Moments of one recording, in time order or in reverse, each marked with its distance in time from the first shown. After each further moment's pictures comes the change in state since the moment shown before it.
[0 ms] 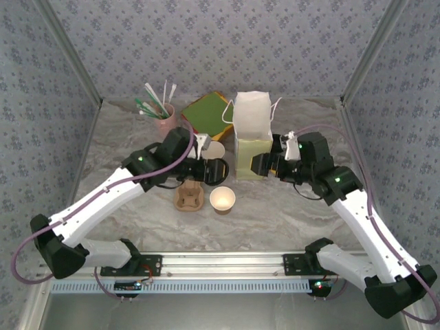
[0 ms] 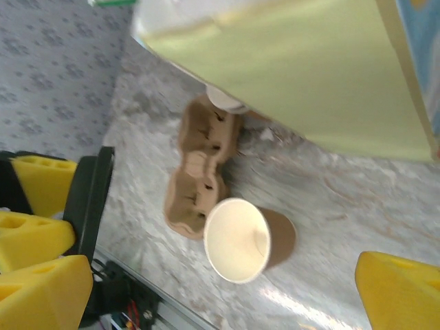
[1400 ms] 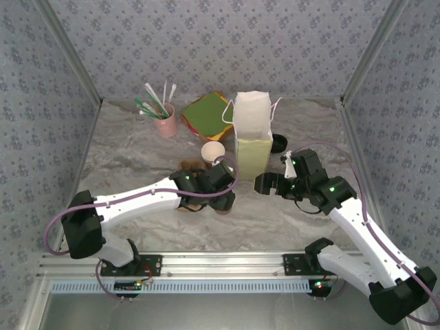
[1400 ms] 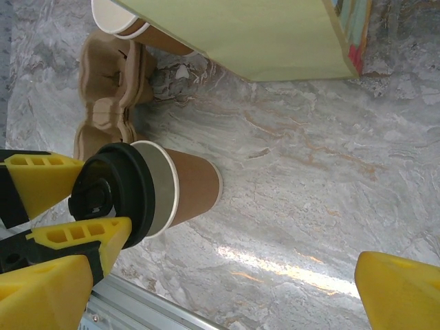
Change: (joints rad) left arm -0.243 0.208 -0.126 0.053 -0.312 0.032; right arm 0.039 -0.060 -0.149 -0.090 0.110 -0.014
